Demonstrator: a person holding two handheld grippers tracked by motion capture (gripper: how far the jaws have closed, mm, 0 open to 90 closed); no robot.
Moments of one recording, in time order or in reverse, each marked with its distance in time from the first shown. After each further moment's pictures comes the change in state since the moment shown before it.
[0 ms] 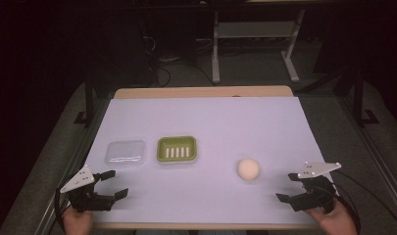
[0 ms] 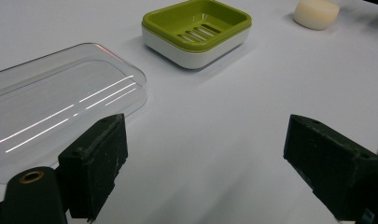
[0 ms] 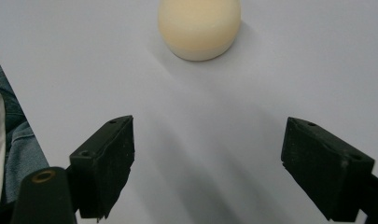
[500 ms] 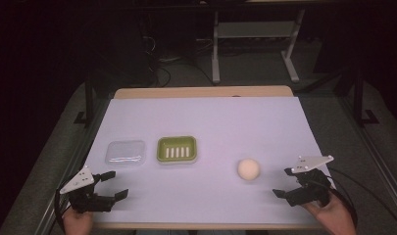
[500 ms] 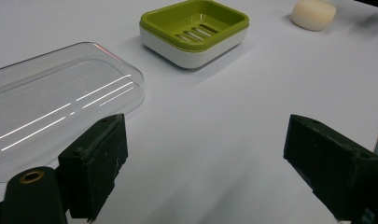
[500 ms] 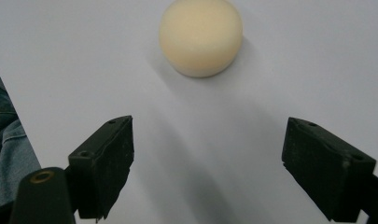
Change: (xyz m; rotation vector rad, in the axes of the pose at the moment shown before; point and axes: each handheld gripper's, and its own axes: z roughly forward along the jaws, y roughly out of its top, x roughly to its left) left arm -0.001 -0.002 -0.001 -0.008 -0.006 -0.001; right arm 0.001 0.023 0.002 0.040 -0.004 -0.057
